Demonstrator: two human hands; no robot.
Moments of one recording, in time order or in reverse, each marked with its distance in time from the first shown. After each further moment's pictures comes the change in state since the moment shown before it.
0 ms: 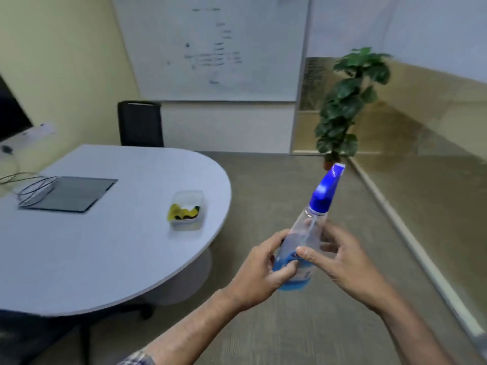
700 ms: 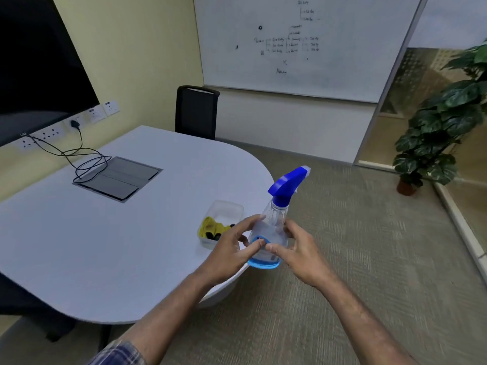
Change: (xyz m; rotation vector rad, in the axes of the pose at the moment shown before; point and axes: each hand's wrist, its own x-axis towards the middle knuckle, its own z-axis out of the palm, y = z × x) left_hand 0.130 -0.142 -0.179 0.119 0.321 -0.282; right_hand 0.290 0.061 0.153 -0.017 -0.354 -0.017
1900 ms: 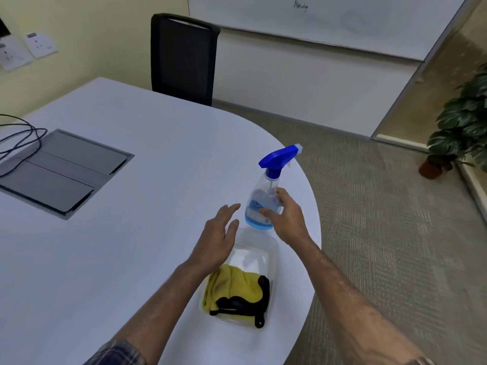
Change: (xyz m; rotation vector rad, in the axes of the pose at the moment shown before) left_hand 0.273 -0.291 -0.117 0.222 0.034 -0.293; right_hand 0.423 0.151 0.155 -0.010 0.174 0.191
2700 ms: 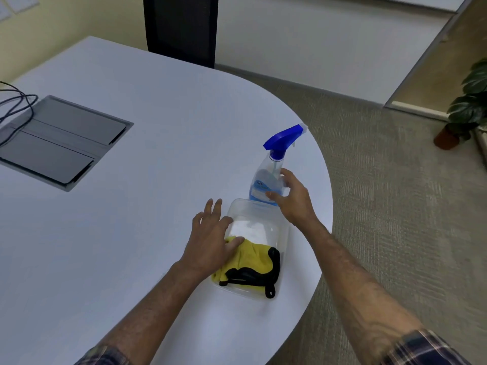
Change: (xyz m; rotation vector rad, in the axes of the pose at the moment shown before) left_hand -0.030 -0.059 0.008 0.575 -0.138 0.010; right_hand -0.003 0.030 0.017 -0.090 -0.039 0.052
